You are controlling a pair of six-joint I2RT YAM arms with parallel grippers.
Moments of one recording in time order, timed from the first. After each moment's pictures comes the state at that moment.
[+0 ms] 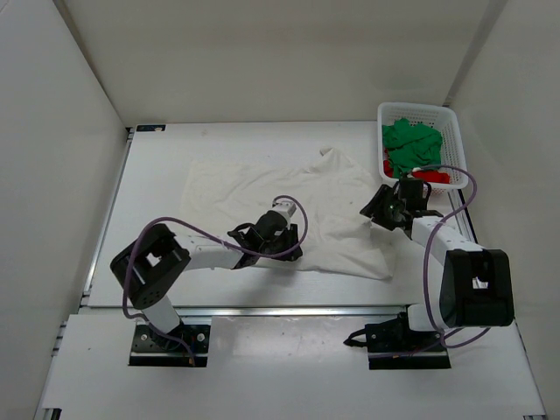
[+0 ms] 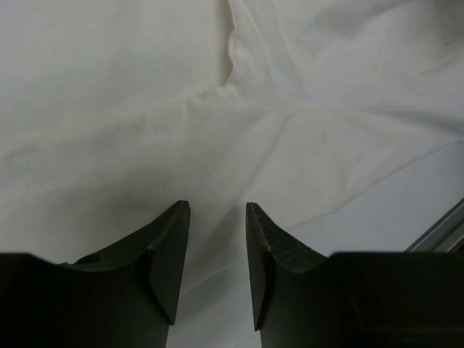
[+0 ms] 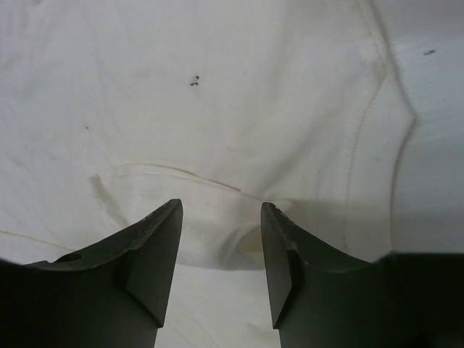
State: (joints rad) left arm -0.89 1.65 0.77 0.18 0.00 -0.63; right arm 0.01 1.39 0.70 -0.11 -0.22 0.56
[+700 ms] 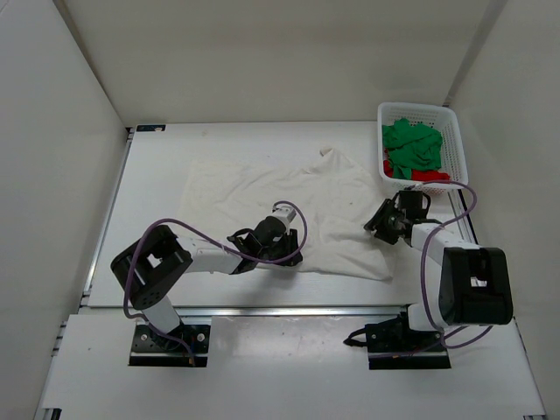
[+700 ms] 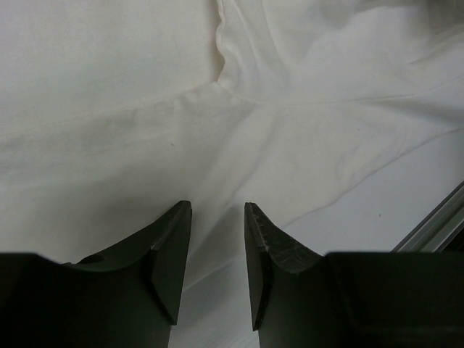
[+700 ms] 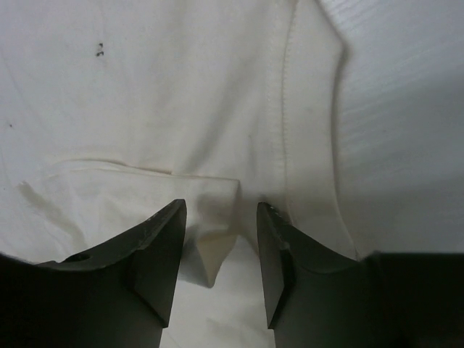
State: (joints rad) left arm -0.91 1.67 0.72 0.25 0.02 -0.63; right arm -0.01 1.39 0.61 -0.11 -0.16 0.60
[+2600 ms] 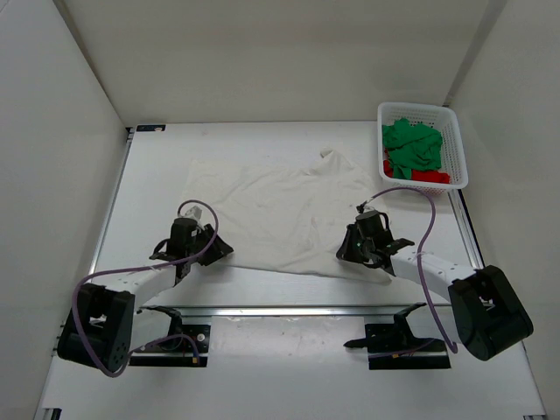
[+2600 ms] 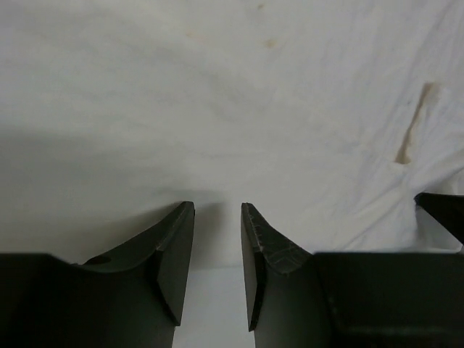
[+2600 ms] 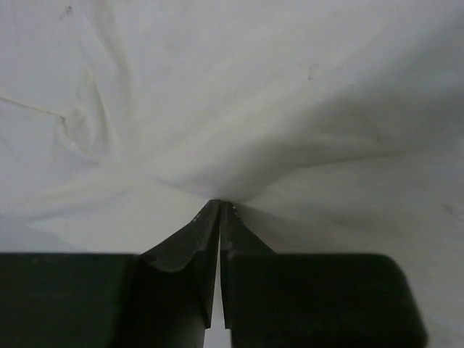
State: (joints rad) left arm -0.28 1.17 0.33 0.09 0.20 -0.72; right arm 0.45 1.25 0.45 -0.09 -0.08 0.60
